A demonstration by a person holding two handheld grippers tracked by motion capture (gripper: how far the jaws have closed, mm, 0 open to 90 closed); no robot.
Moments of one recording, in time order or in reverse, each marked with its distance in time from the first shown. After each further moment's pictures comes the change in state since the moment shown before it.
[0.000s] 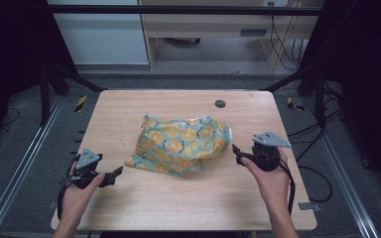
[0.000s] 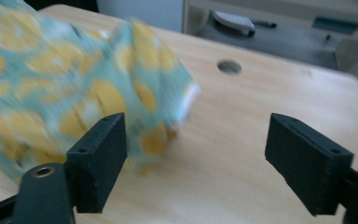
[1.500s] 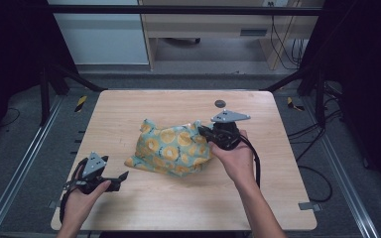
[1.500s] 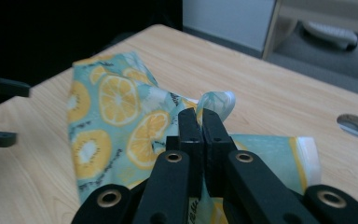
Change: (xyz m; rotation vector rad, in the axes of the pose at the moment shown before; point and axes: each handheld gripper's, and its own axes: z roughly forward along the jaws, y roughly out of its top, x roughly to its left) left arm -0.023 0.005 -0.003 0.000 -0.024 0.106; right arm 0.070 0.071 0.042 0.007 0.314 -0.054
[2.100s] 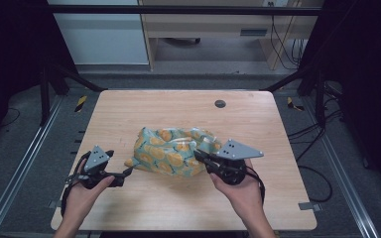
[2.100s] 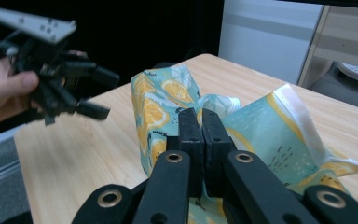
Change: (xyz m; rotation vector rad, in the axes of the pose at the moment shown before) left arm -0.009 0.030 -0.007 -0.029 -0.035 0.009; right arm 0.052 -0.037 -0.055 -0.157 0.135 -0.064
